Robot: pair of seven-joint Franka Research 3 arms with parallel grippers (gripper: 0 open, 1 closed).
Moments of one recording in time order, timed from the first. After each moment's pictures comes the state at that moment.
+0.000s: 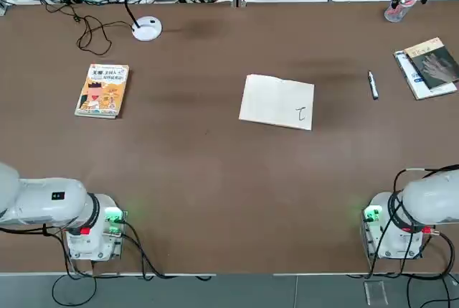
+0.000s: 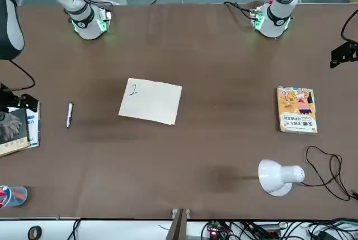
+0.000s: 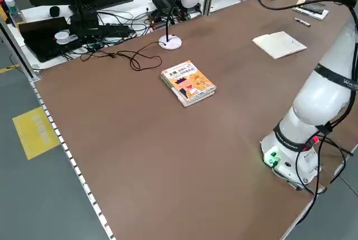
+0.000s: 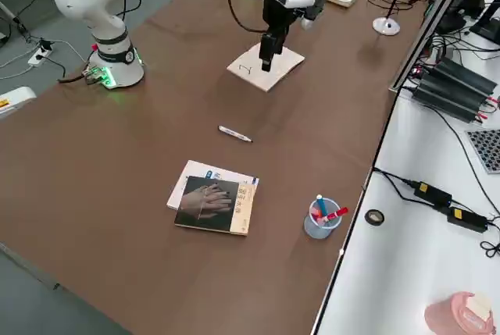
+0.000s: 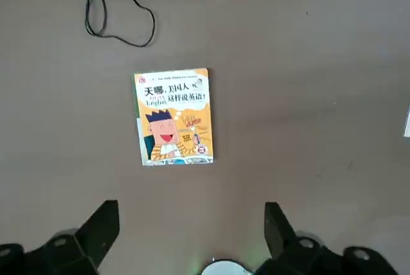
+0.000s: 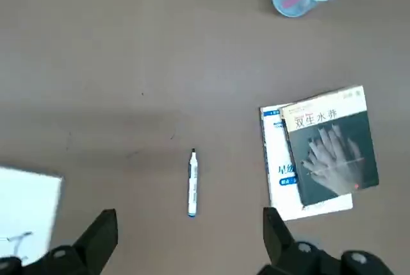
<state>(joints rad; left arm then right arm) 0.05 0.05 -0.13 -1.43 0.02 1.41 0.08 0.04 0.14 -0.03 -1.68 -0.10 1.87 -0.01</state>
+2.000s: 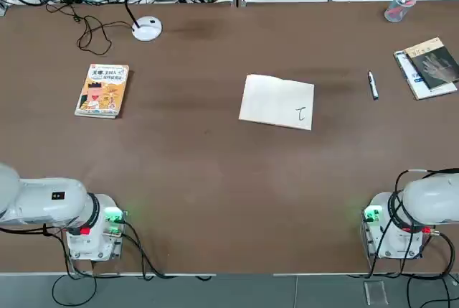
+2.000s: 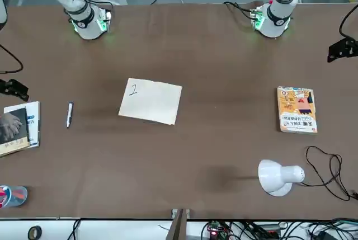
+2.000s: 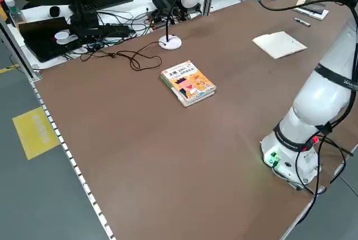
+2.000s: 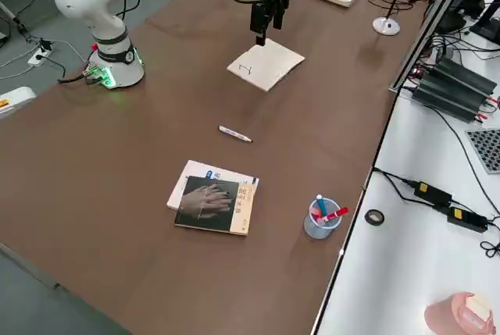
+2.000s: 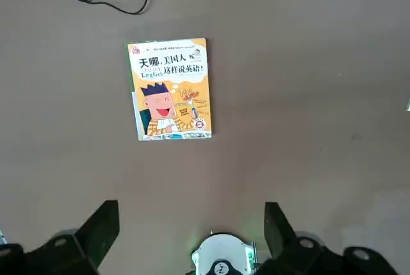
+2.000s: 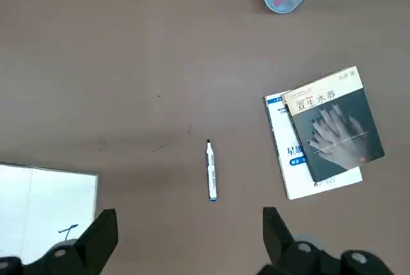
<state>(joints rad) 0.05 0.05 -0.13 -1.44 0.02 1.33 0.08 0.04 0.05 -0.03 -1.65 -0.05 1.78 0.04</state>
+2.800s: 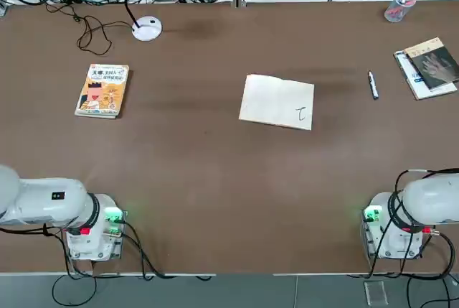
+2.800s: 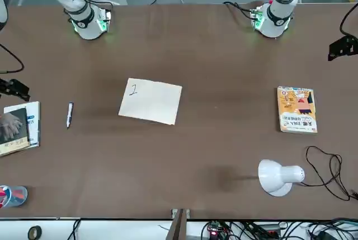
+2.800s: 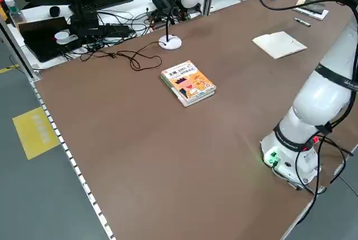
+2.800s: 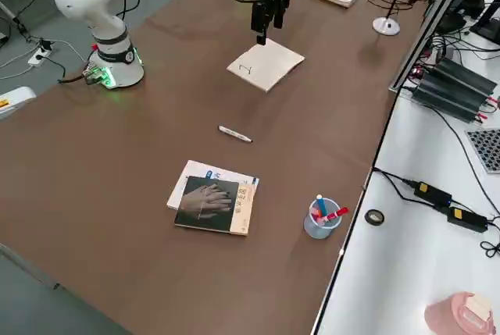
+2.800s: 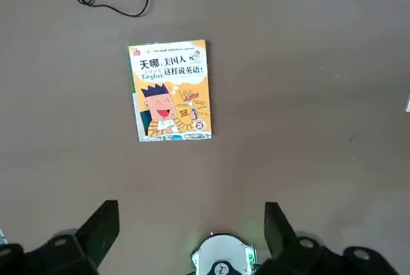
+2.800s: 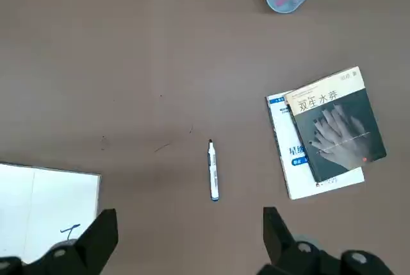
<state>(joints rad) 0.05 0.04 -0.13 -1.44 0.02 1.33 0.08 0.04 0.05 -0.03 -1.65 -0.04 1.78 0.05</state>
